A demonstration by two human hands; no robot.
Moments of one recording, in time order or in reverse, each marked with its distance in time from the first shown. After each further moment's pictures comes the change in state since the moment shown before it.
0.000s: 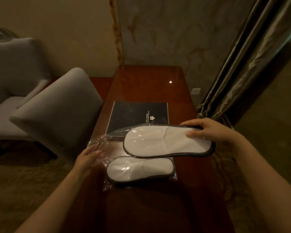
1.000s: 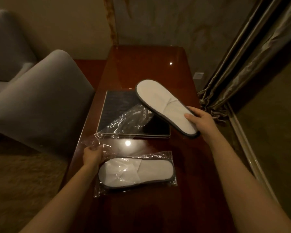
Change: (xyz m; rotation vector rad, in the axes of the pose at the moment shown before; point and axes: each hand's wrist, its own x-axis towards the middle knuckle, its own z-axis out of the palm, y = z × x) left_hand 0.074 -0.035 0.046 0.241 0.194 -0.064; right_hand 0.100 0.062 0.028 0.626 0.565 0.252
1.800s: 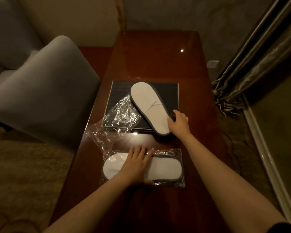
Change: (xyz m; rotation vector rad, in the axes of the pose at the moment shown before) left_hand -0.065 -0.039 0.068 1.641 -0.597 0.905; right_hand 0.034 0.058 0.100 -0.571 -0.042 -0.030
